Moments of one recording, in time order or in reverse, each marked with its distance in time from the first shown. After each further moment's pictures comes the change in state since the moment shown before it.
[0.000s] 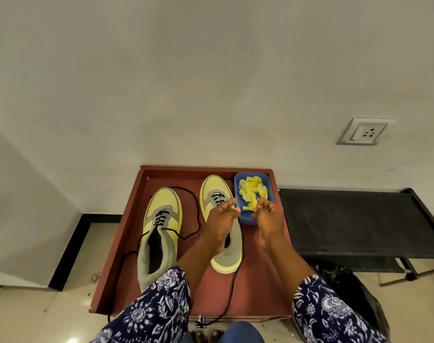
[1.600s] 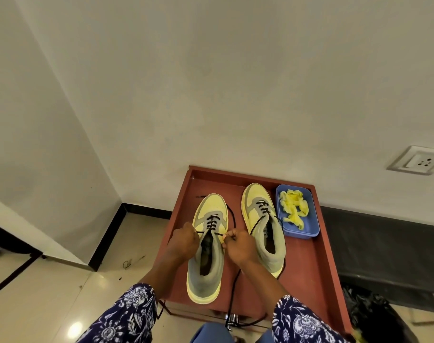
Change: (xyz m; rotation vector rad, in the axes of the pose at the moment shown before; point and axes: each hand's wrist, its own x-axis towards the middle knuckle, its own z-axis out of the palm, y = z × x) left_hand -0.050 -0.006 -0.198 1.107 0.242 0.082; right_hand -0.118 0.040 0.110 -0.762 -0.466 -0.275
